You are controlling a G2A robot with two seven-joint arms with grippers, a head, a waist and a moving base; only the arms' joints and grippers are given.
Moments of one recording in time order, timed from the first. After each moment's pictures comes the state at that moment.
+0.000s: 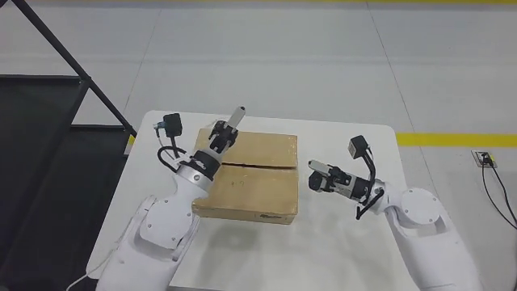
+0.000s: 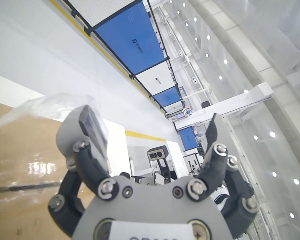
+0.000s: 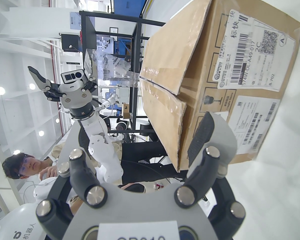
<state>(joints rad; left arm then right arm) 0.95 -1.24 -1.14 -1.78 0.08 0.12 -0.09 -0.96 -1.20 1.38 -1.39 0.21 -0.12 0.97</state>
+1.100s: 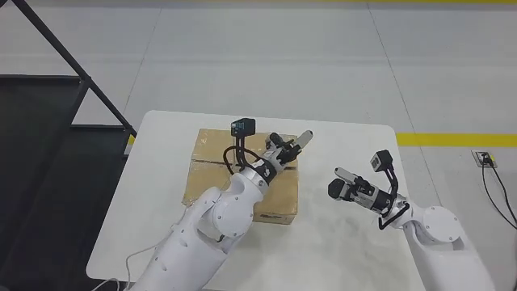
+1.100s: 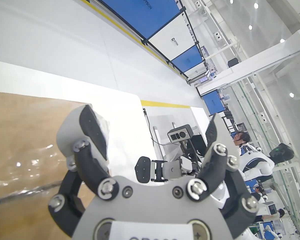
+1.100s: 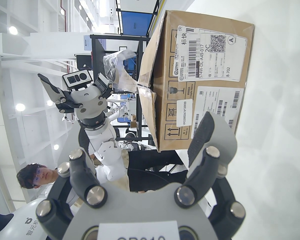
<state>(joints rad) 0.76 -1.35 -0.84 -1.55 0.27 0.15 -0.11 -1.04 -1.16 1.46 -1.31 0.31 -0.22 1.00</state>
